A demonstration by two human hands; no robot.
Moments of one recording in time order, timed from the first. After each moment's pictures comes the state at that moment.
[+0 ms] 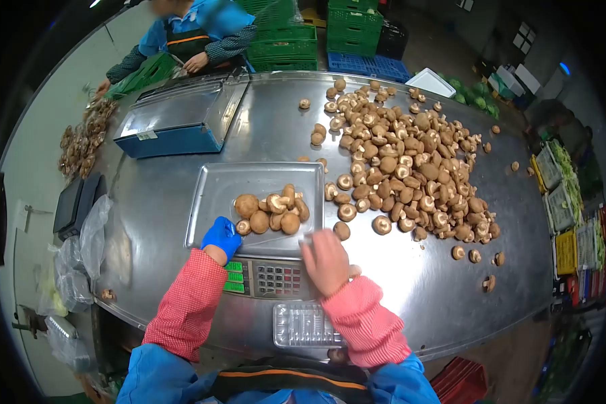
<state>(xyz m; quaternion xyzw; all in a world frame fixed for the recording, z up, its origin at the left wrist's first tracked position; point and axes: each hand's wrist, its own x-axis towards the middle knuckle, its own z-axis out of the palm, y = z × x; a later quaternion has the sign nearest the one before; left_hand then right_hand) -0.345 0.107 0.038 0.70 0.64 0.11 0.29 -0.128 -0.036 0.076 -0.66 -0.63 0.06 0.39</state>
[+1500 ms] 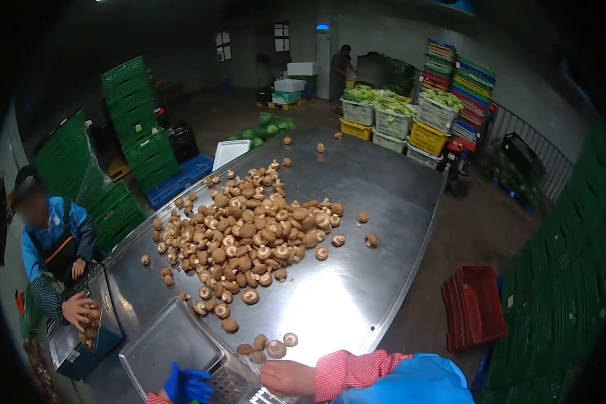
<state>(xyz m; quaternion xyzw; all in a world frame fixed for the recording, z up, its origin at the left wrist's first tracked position) -0.294 0.081 0.131 0.41 0.27 -0.22 0.84 -0.120 -0.200 0.096 -0.59 -0.71 0.09 0.38</state>
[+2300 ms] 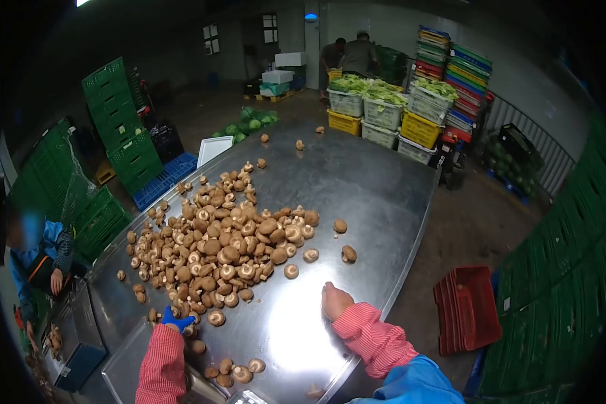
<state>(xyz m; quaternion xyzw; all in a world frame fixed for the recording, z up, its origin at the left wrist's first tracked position) -0.037 0.133 0.008 0.84 0.44 -0.02 0.32 0.144 -0.310 0.020 -0.96 -0.11 0.05 0.25</state>
